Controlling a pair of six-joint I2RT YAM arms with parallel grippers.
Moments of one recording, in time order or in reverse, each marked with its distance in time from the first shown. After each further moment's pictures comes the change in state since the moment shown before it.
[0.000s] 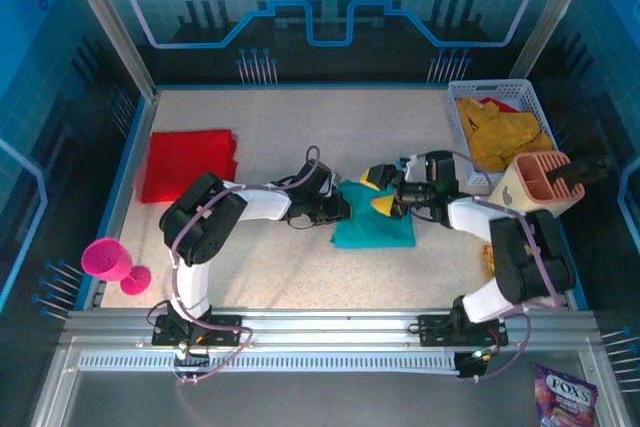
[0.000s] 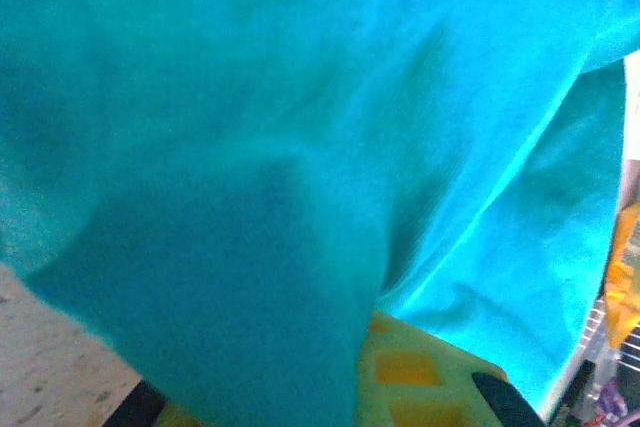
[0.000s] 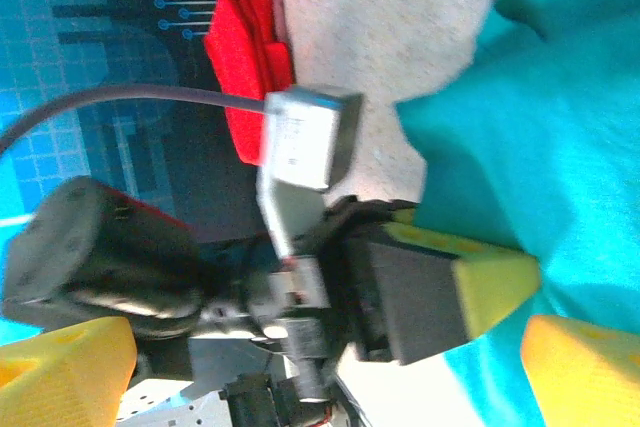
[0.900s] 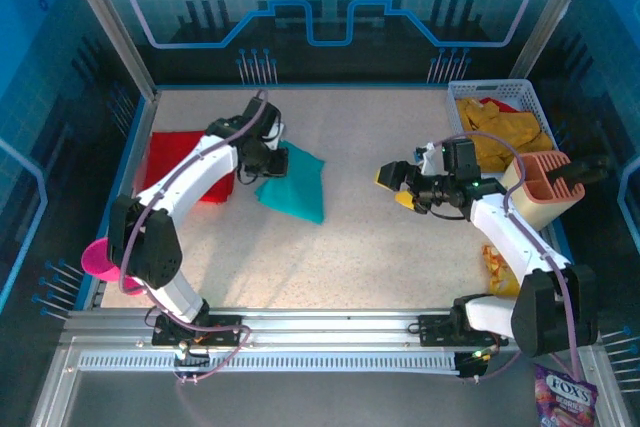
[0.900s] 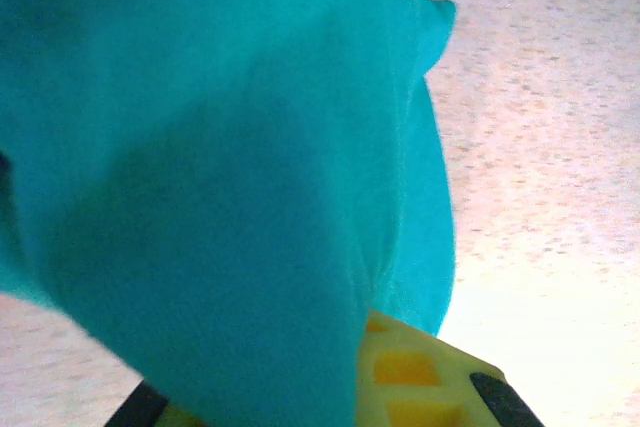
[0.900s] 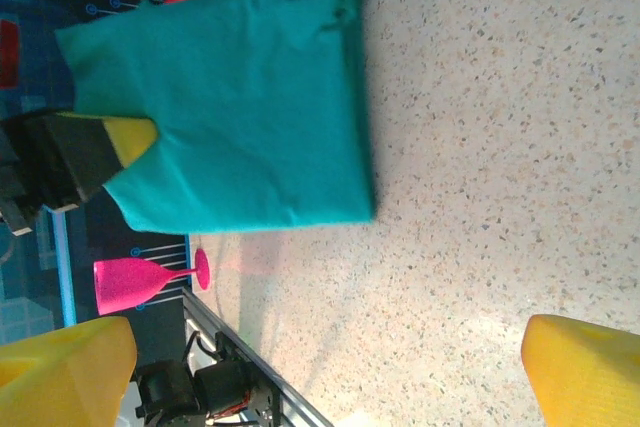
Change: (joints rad) left arm 0.294 -0.285 0.428 -0.972 -0.341 0.536; right arm -0.040 -0.234 0.156 -0.601 0.142 -0.314
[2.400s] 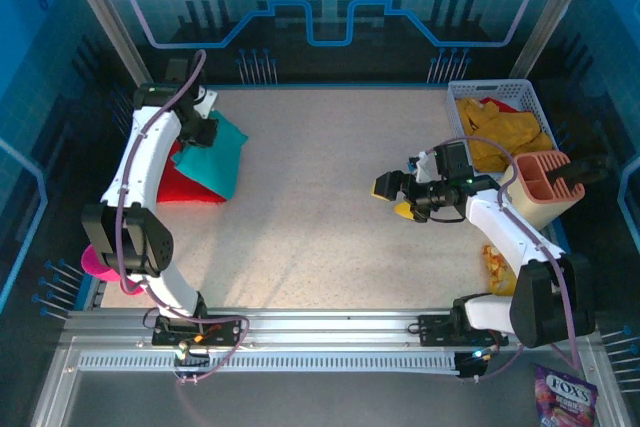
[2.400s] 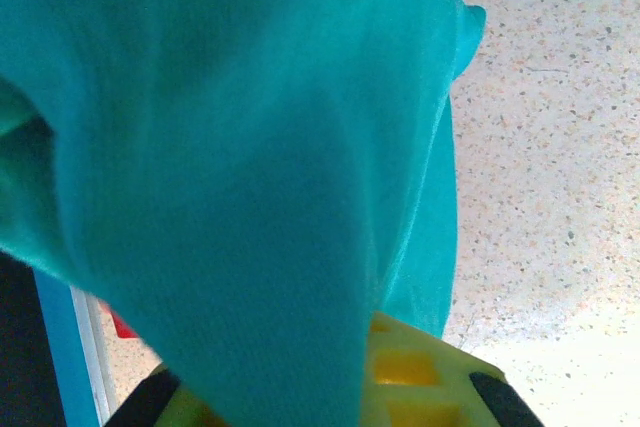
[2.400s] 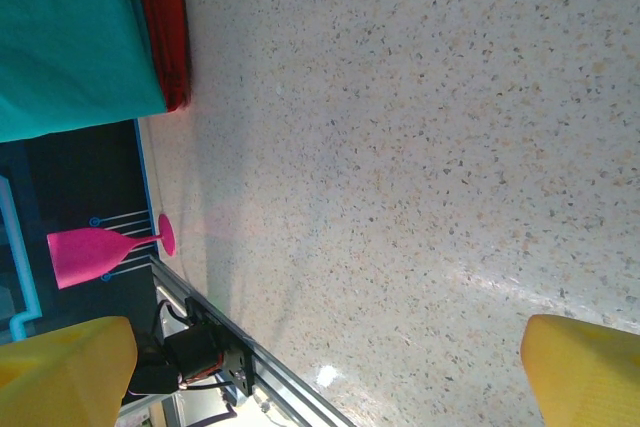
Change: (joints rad) left arm 0.354 0.032 0.285 -0.250 -0.211 0.436; right arm 0.029 0.052 0.015 -0.121 0.021 -0.074
